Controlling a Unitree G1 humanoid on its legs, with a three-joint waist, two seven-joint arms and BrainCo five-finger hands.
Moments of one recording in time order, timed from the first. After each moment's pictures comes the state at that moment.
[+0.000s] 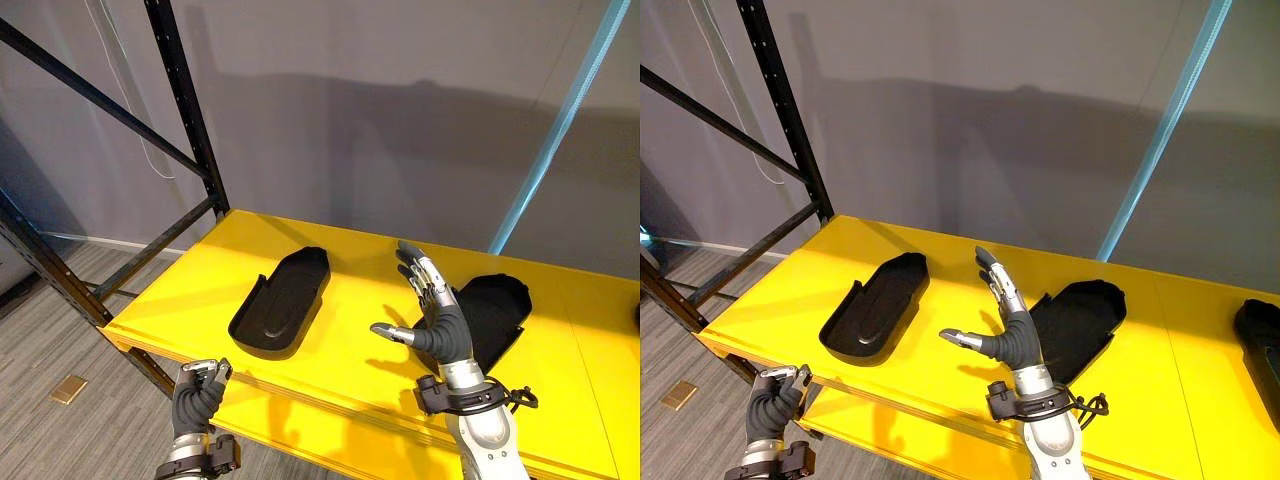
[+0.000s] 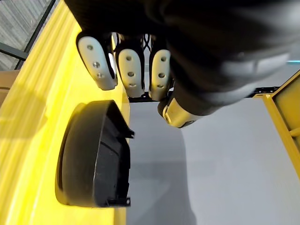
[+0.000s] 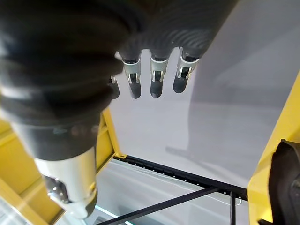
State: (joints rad) left arm 0.43 0.01 0.08 -0.34 -0.03 -0.17 0.12; right arm 0.08 -0.08 0.15 -0.42 -0.04 -0.24 0.05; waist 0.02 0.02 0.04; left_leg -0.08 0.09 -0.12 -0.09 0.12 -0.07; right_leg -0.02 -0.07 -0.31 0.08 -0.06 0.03
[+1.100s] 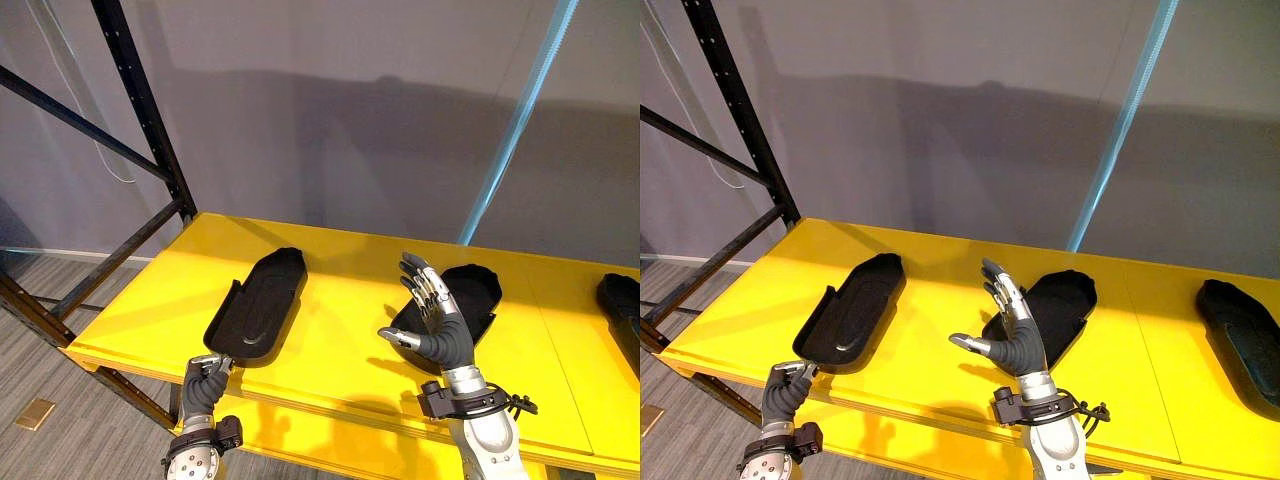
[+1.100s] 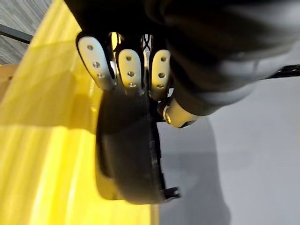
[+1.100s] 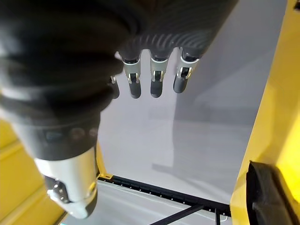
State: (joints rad) left arm 0.22 0.03 0.14 -0.05 -0.01 -0.13 0.17; right arm 0.11 -0.08 0.12 -0.37 0.04 -0.24 0.10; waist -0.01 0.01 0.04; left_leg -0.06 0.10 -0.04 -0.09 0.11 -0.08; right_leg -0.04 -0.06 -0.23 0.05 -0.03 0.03
